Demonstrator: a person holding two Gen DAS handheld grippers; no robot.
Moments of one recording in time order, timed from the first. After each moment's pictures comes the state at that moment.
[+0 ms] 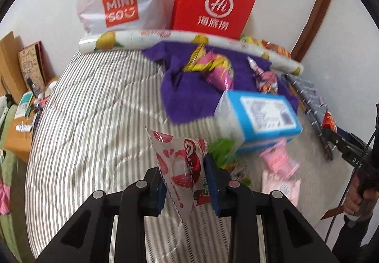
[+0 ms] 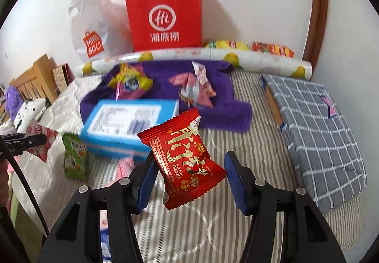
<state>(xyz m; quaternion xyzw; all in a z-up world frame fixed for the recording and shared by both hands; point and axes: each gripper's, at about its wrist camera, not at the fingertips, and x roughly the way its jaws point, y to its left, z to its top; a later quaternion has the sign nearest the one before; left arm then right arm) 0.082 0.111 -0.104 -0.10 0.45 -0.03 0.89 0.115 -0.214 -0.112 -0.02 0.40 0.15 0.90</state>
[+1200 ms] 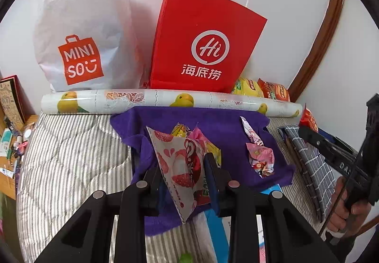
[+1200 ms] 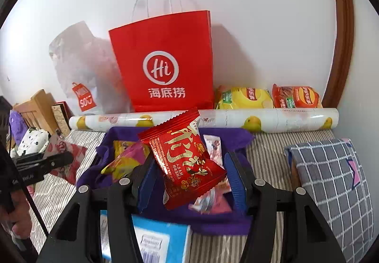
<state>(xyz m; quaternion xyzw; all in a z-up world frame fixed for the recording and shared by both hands) 0.222 0.093 -0.071 -0.12 0.40 -0.05 0.91 0.266 -0.166 -0.062 0.01 0.36 0.18 0.92</state>
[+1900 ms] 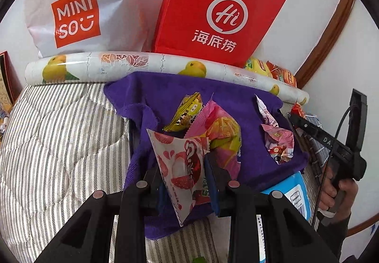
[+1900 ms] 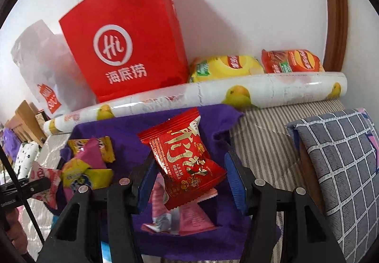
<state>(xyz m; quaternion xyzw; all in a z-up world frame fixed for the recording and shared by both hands) 0.239 0.109 -0.129 -0.14 0.44 -0.06 0.88 0.319 -0.191 -0.142 0.06 0.40 0.14 0.90</state>
